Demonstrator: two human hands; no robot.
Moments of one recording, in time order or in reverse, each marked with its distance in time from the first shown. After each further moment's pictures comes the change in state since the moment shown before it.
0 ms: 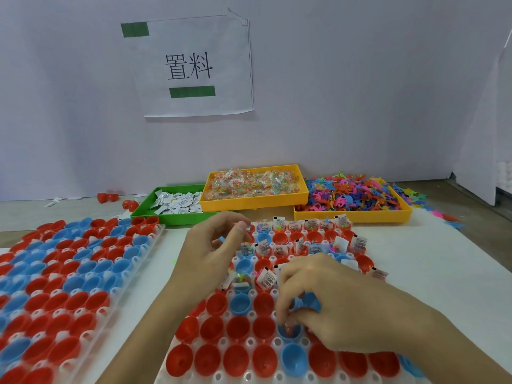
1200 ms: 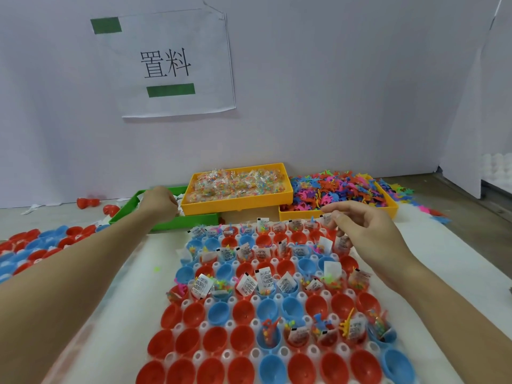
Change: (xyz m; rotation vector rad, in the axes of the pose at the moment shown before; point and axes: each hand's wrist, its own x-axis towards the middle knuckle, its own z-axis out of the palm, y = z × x) left_hand 0.145 -0.119 -0.046 0.810 -0.033 -0.554; right_hand -0.001 0.103 -0.022 0.568 0.872 0.390
